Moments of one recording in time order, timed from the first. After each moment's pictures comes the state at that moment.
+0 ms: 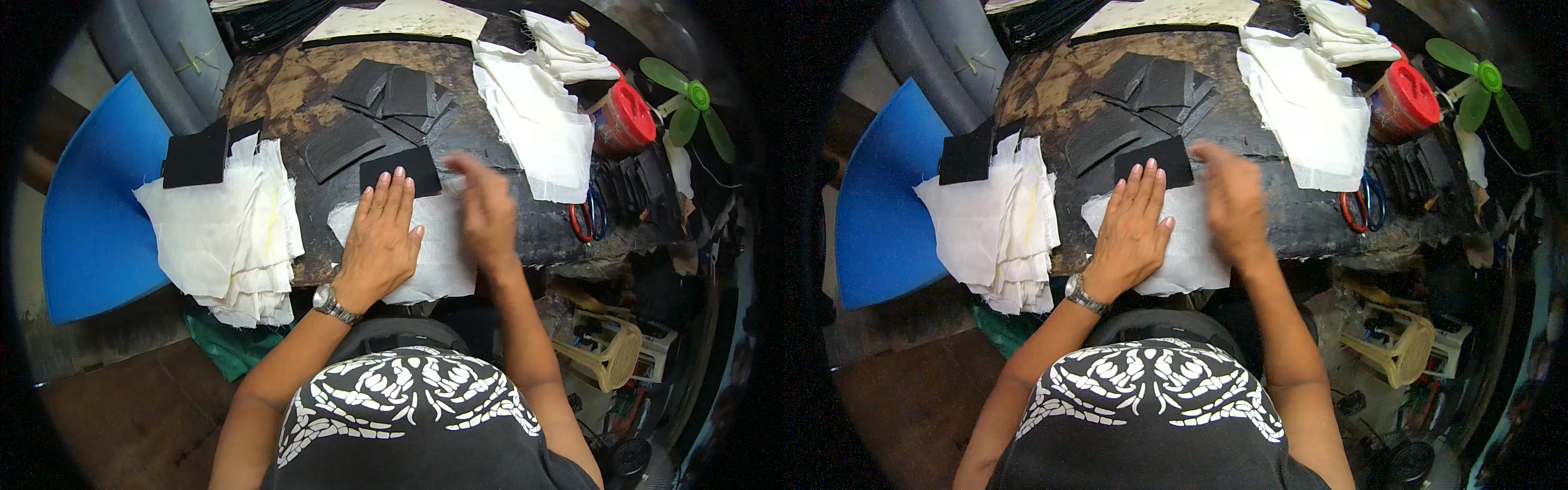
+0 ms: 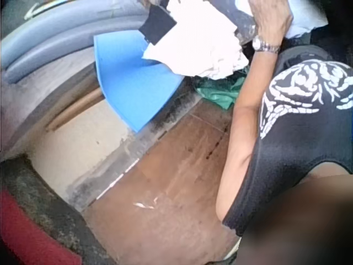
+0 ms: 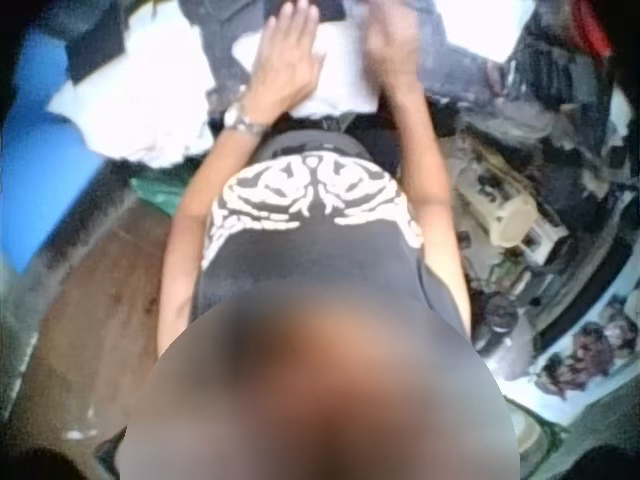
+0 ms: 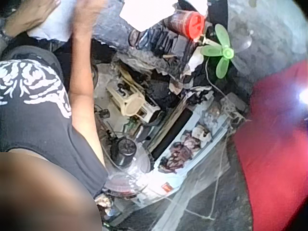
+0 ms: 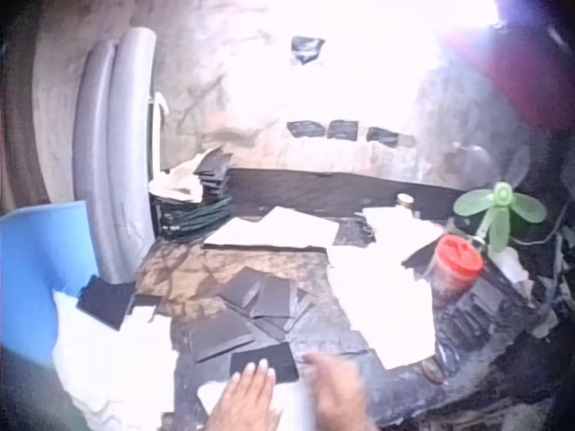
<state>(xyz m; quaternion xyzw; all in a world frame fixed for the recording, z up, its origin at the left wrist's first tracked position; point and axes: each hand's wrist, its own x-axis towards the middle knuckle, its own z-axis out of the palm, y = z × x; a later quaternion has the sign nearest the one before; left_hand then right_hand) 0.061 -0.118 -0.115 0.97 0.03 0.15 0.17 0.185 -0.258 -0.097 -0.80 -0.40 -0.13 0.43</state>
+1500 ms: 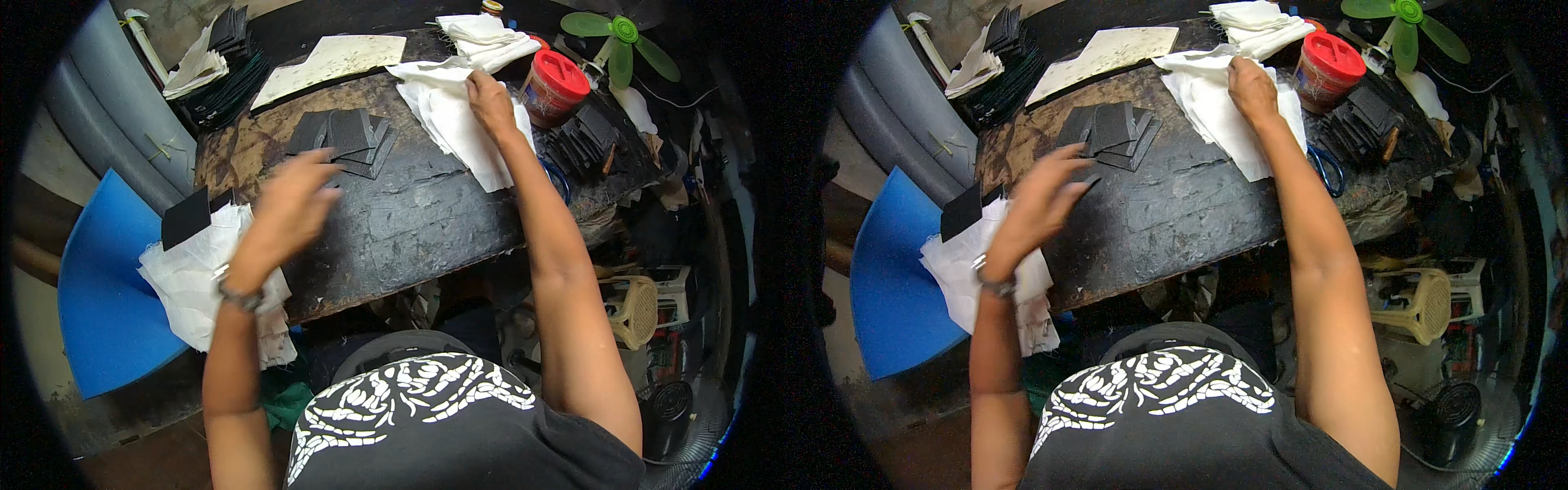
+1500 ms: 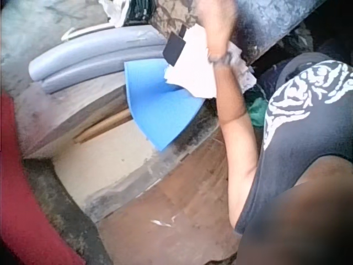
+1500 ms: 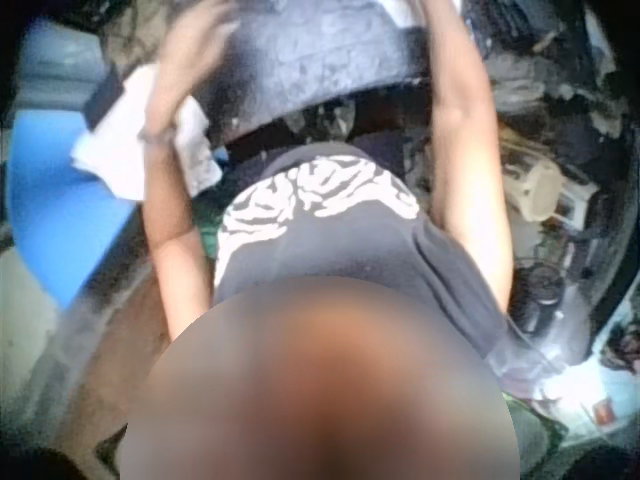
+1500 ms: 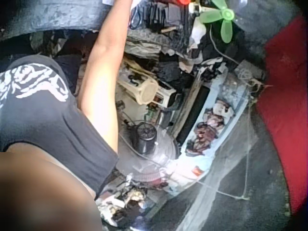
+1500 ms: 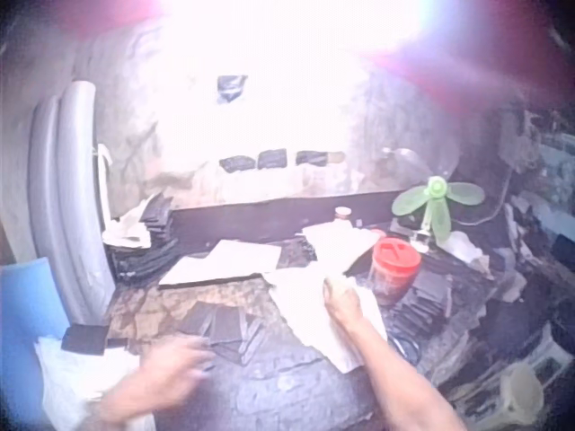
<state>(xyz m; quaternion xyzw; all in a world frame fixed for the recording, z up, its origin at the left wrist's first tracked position) 0.102 -0.017 -0.025 0.95 -0.15 0.18 0.22 0.404 -0.282 -0.080 -0.89 -0.25 -0.24 0.29</state>
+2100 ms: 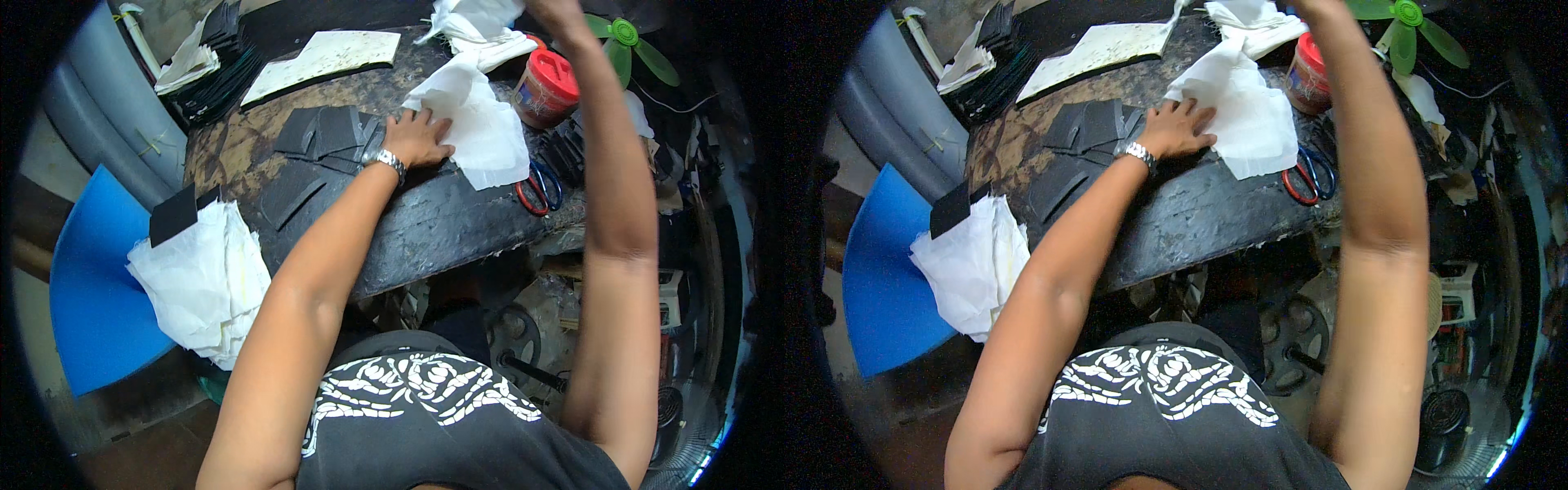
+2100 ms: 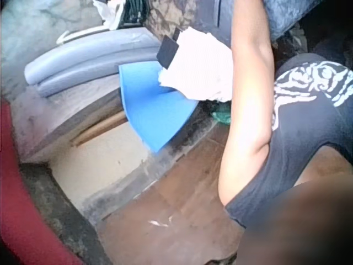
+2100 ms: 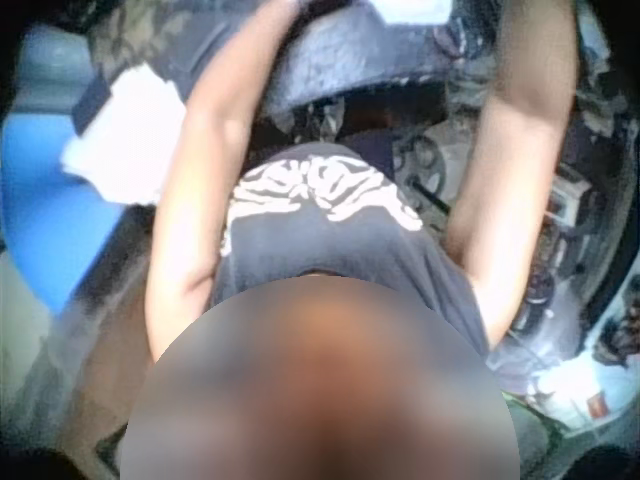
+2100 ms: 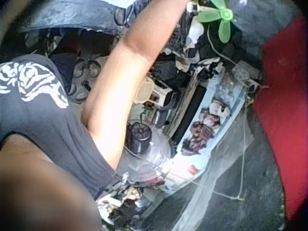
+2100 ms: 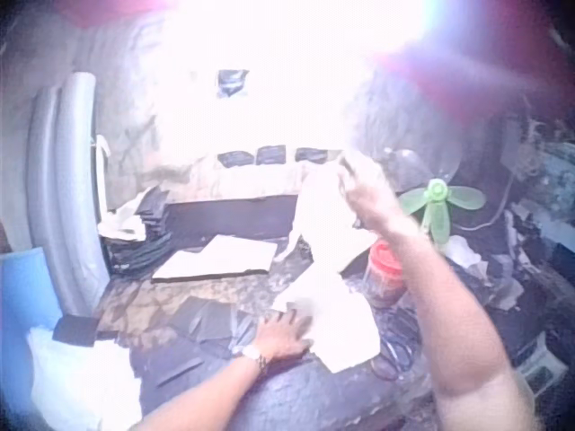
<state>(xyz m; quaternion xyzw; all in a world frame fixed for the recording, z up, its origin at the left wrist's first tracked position) 0.303 -0.140 -0.111 0.99 -0.08 0.04 0.14 0.402 -0.295 0.137 -0.77 -0.39 -0.39 0.32</state>
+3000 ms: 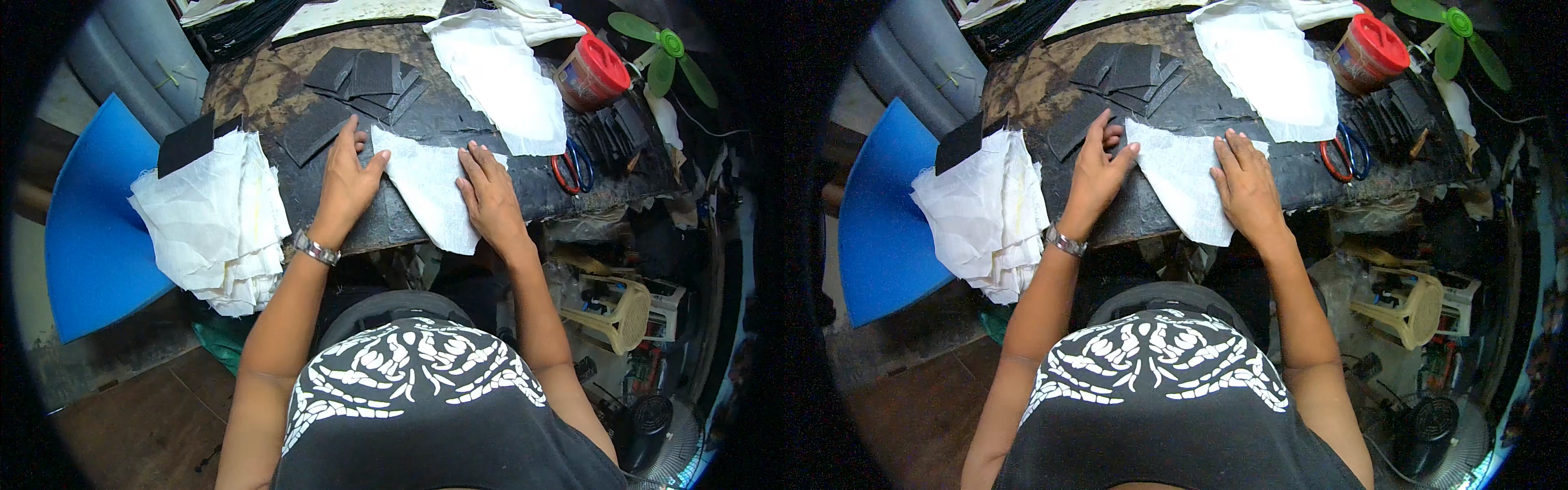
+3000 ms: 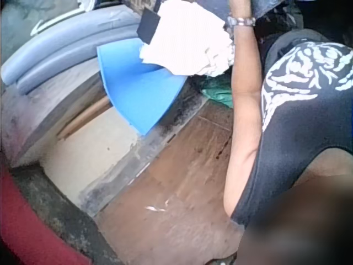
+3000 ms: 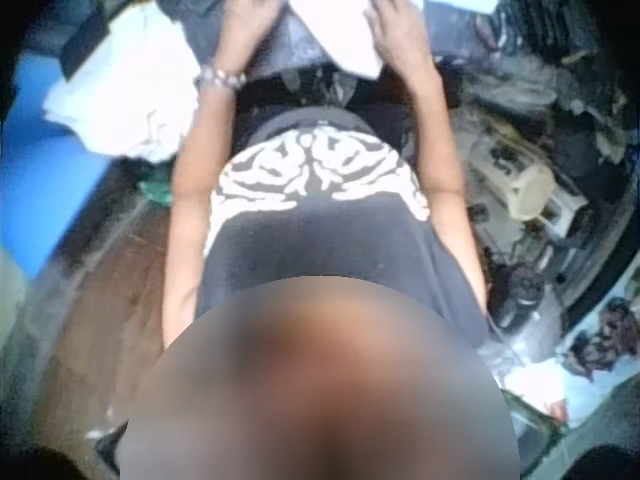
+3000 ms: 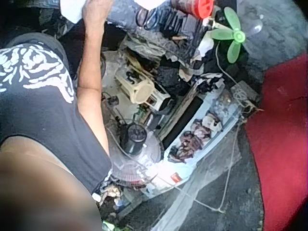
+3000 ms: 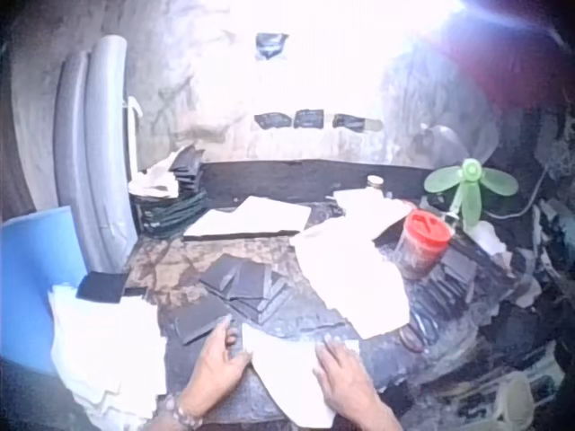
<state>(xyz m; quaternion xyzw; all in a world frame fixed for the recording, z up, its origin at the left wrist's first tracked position) 0.102 -0.089 -0.107 0.85 0.19 0.20 0.46 0.178 -0.315 -0.122 -0.87 -0.40 -0.13 0.25</state>
